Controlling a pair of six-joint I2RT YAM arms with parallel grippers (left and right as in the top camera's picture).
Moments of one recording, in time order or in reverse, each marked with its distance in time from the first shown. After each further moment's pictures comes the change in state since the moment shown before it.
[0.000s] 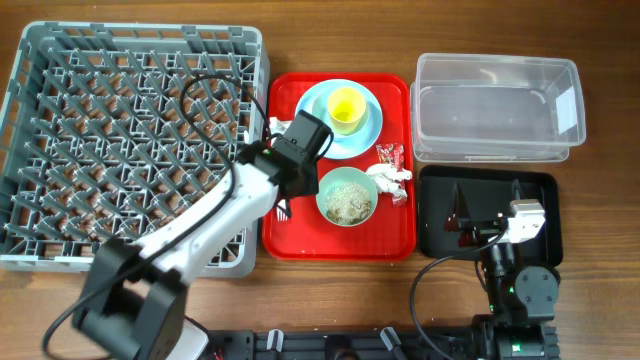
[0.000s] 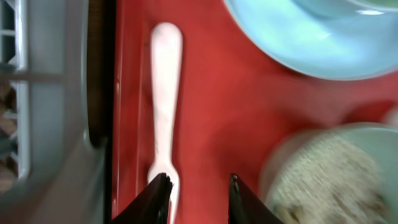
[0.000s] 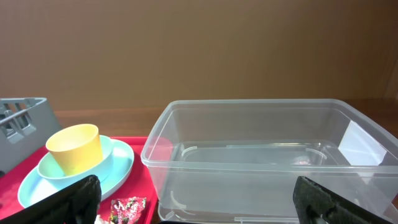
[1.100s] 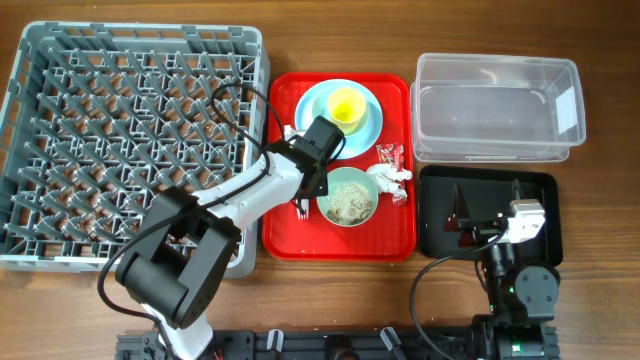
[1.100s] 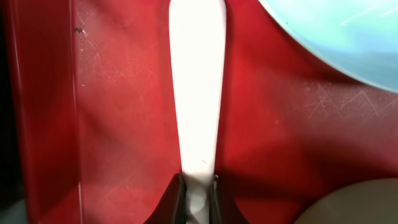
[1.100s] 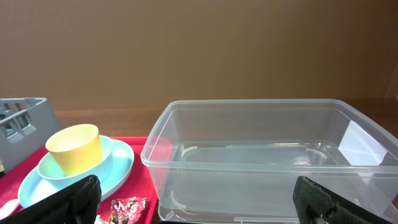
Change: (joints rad) left arm -0.015 0.217 0.010 0.116 0.011 -0.018; right arm 0.000 0.000 0.000 0.000 0.000 0.000
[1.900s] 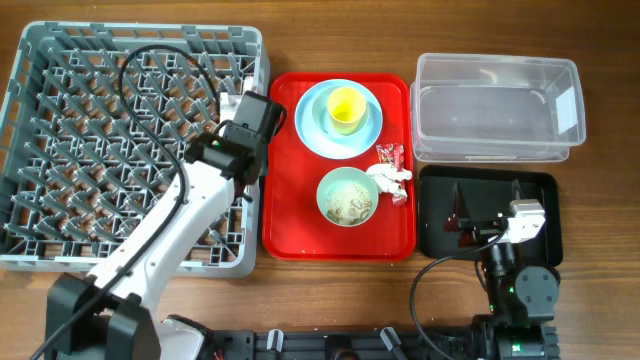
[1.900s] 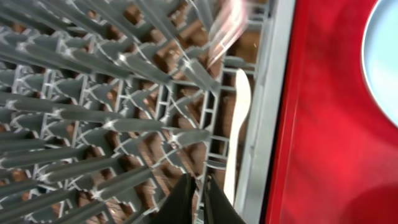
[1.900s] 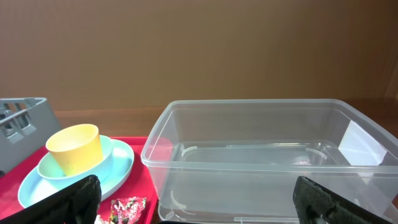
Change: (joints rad) left arm 0.198 -0.358 -0.003 -0.173 -0.285 0.261; right arm 0.000 0.000 0.000 0.000 0.000 0.000
